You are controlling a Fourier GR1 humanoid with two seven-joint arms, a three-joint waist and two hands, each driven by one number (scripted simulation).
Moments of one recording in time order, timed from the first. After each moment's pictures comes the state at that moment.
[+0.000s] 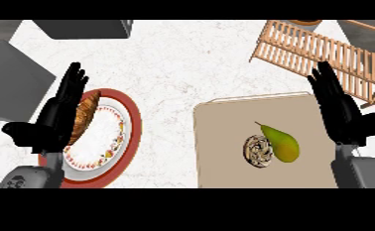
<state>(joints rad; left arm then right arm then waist) -0.10 0.33 -0.11 -1.56 0.19 0.20 -0.04 -0.15 -0.31 -0.03 -1.40 -0.30 -0.04 -0.08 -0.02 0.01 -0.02</state>
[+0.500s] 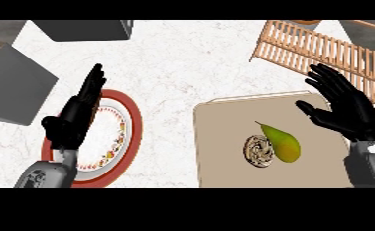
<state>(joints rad) -0.14 0.31 -0.19 -1.52 0.10 0.19 0.01 -0.17 -0.36 -0.09 -1.37 -0.37 0.05 -0.01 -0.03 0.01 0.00</state>
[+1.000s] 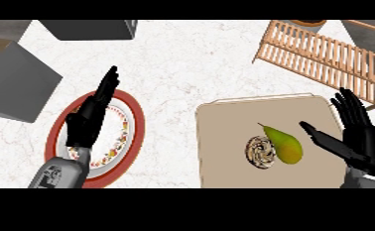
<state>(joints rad) -0.17 0.27 -0.23 -1.47 0.06 0.18 0.02 -0.03 -0.26 -0.18 -1.25 -0.25 -0.14 -0.39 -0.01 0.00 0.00</state>
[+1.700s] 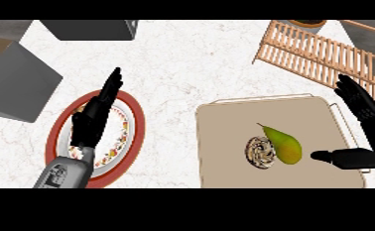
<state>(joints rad) -0.17 0.23 -0.22 -1.44 0.04 0.16 0.01 0.03 -0.52 -0.05 -1.62 -0.16 0.09 -0.03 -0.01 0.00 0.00</state>
